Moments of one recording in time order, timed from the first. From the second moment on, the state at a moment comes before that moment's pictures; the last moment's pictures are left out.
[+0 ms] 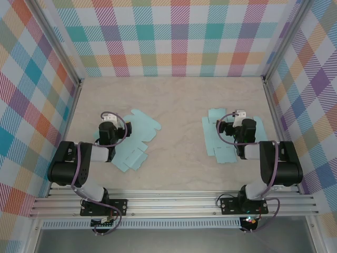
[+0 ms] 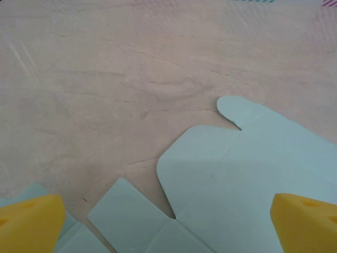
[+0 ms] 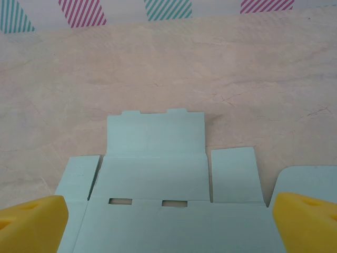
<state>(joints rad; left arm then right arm) -0.09 1.59 0.43 0.73 -0.11 -0.10 -0.01 1.56 0.42 0.74 -0.19 0.05</state>
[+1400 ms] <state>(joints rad) -0.09 1.59 0.43 0.73 -0.11 -0.10 -0.01 1.56 0.42 0.73 -0.19 0.05</state>
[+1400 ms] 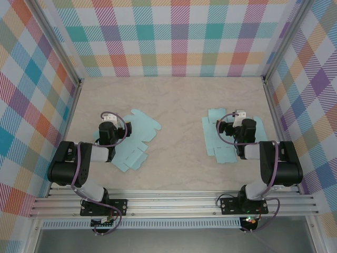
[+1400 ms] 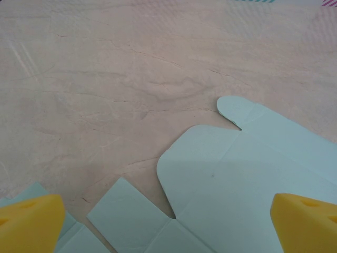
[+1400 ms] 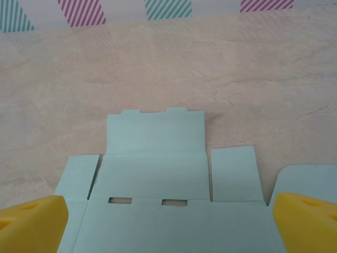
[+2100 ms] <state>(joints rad) -0.09 0.82 0.51 -0.11 -0.33 -0.68 0.03 1.26 0.75 -0.06 -0.10 0.22</state>
